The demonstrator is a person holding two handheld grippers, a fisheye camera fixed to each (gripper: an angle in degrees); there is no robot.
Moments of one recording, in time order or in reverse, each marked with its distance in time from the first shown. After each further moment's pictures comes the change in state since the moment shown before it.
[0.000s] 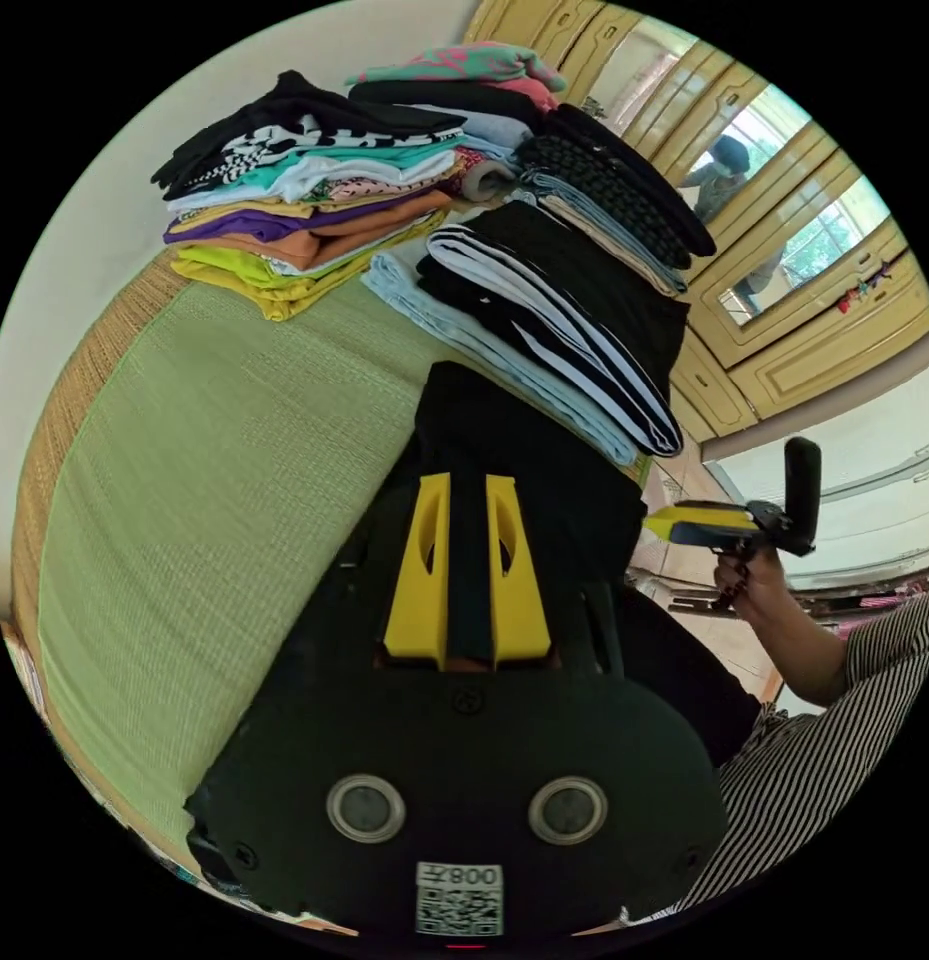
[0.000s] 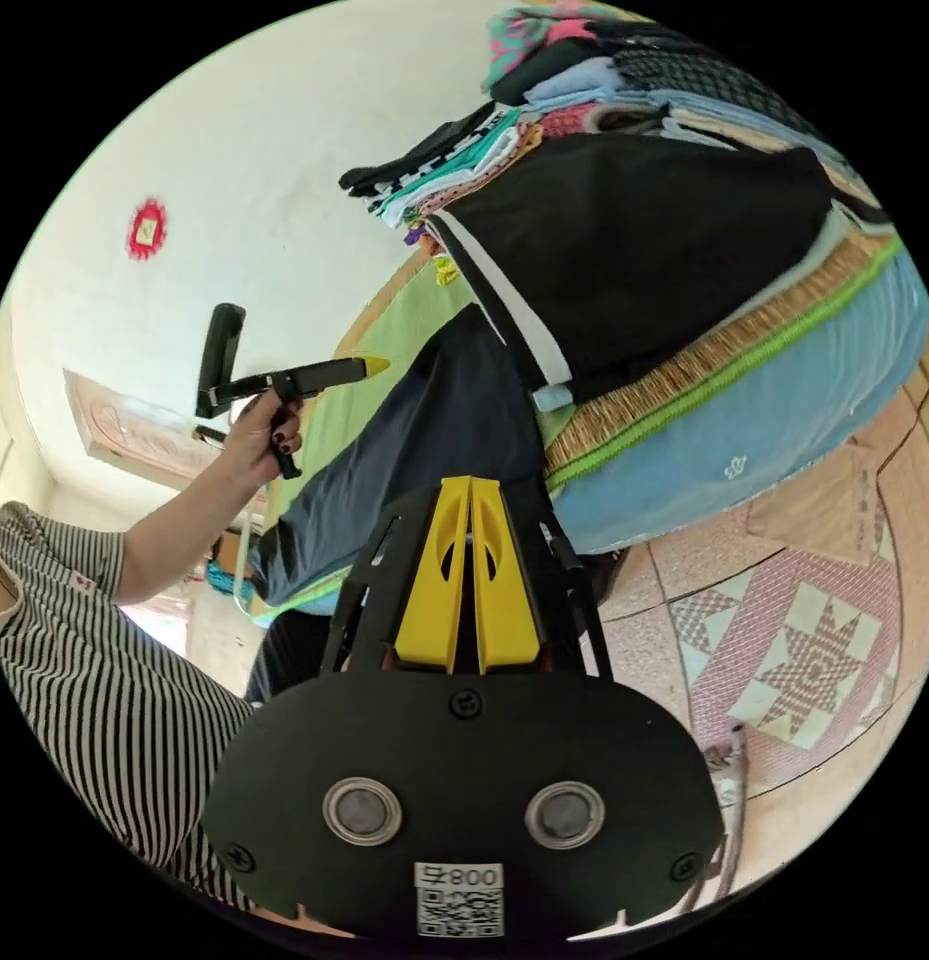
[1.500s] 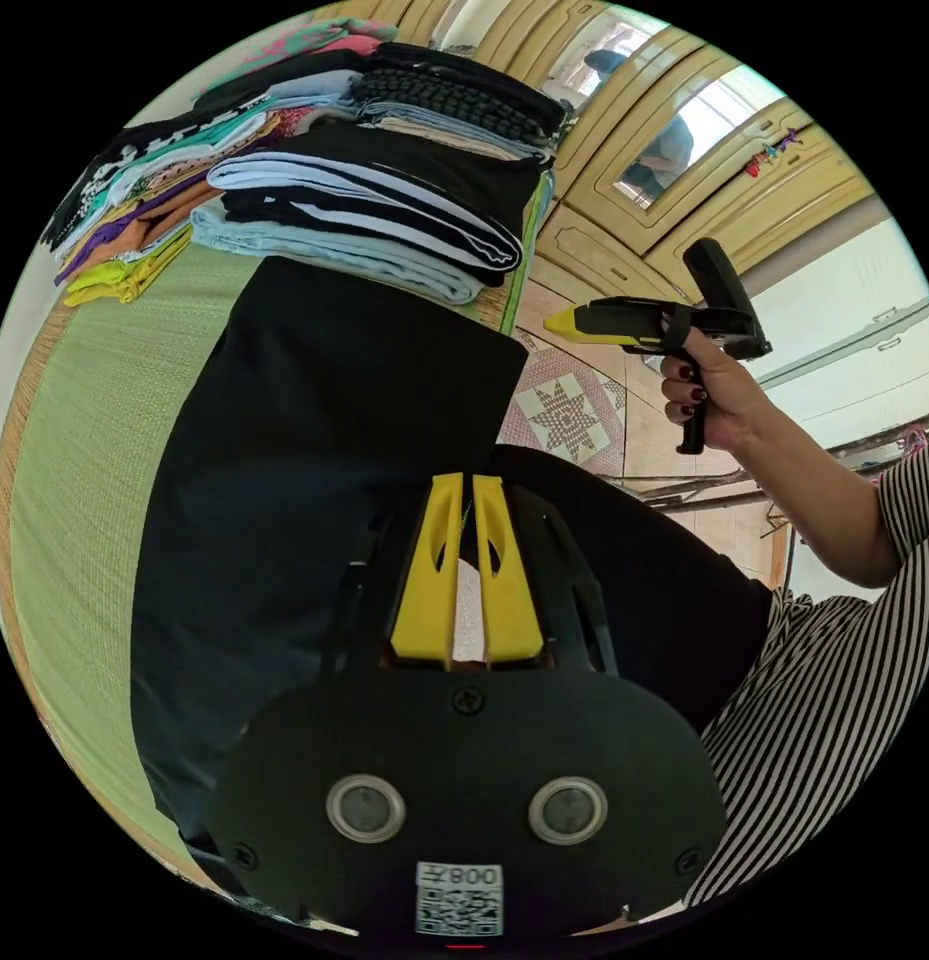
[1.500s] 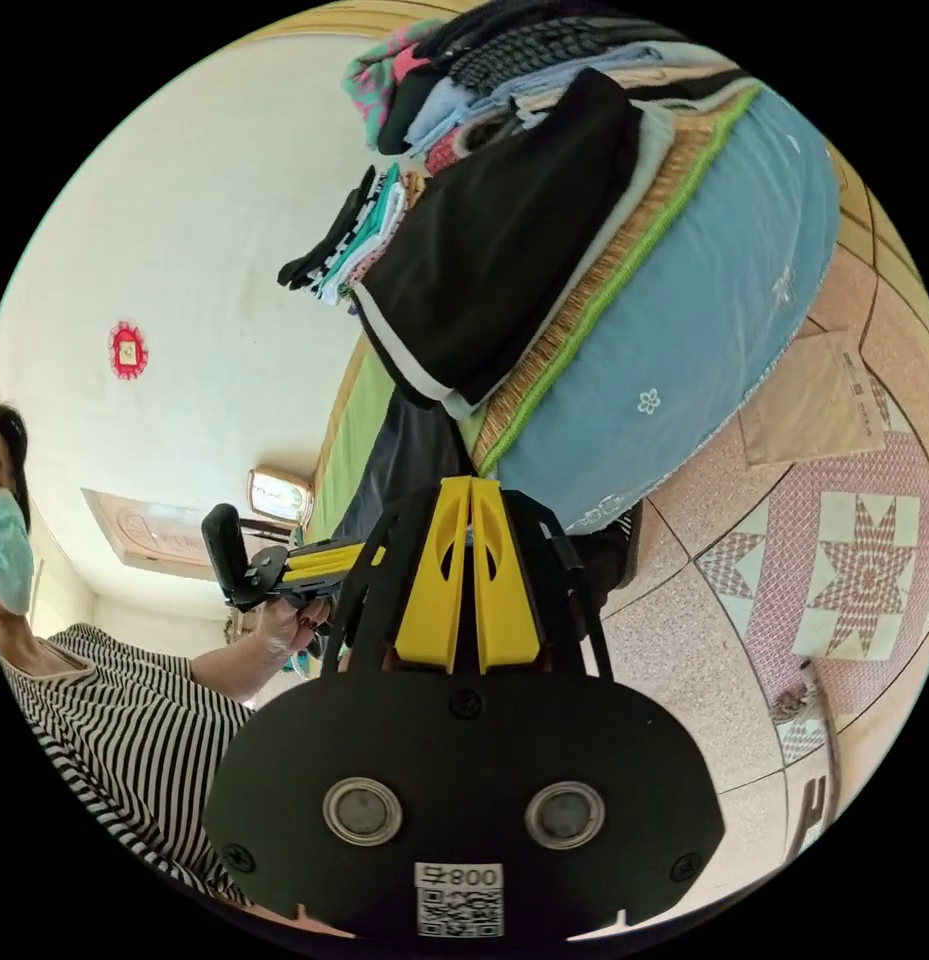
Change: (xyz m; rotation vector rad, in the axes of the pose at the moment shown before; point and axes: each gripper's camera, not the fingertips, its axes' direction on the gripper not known) left arm -0.018 0.240 0.239 -0.109 0.095 0.239; right arm -0.115 -0.054 -0.122 0.108 -0.110 0.263
